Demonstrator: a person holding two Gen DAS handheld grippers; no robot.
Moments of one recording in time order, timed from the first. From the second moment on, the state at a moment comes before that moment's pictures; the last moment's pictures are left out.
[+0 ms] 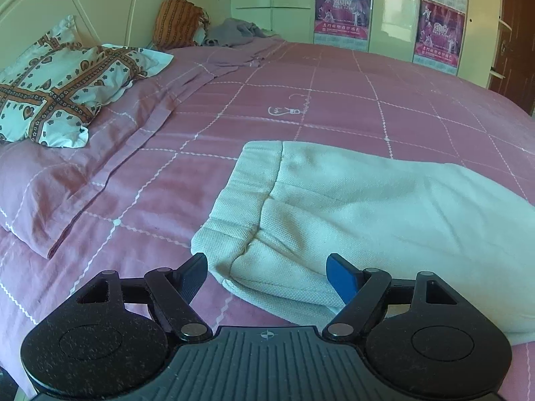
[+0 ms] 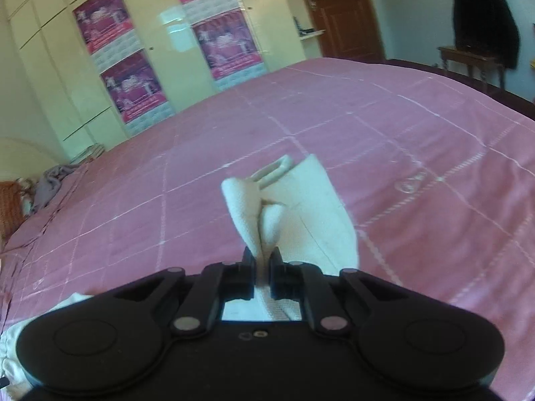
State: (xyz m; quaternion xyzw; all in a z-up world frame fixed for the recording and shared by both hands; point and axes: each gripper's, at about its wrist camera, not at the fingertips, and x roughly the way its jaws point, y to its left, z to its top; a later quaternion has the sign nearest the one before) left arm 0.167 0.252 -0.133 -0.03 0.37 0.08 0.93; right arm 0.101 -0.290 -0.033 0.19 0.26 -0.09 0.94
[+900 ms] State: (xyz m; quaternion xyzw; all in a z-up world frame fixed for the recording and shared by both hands) left arm 0.124 0.261 -0.145 -0.03 0.37 0.06 0.93; right arm 0.108 -0.039 -0.120 -0.05 0.34 0.10 0.93
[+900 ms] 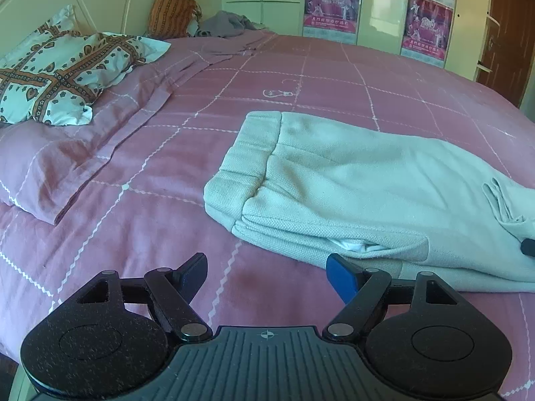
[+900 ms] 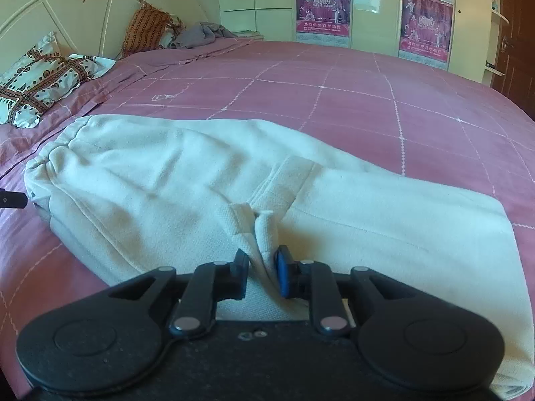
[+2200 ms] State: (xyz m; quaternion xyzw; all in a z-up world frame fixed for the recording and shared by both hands) left arm 0.129 0.266 -0.150 -0.08 0.38 0.07 0.92; right arm 0.082 -0.054 -0.110 -0.05 0.29 0.06 0.95
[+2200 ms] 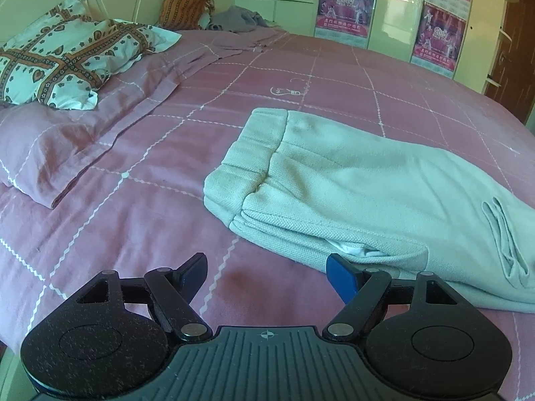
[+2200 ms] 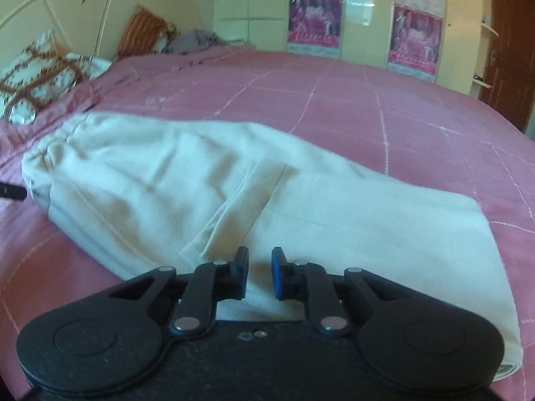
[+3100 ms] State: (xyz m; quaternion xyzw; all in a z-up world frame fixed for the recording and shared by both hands) left arm 0.174 0.326 -0.199 -0.37 0.33 0.03 0.87; right arm 0.129 -0.177 -0.093 0.01 0.28 -0.07 0.96
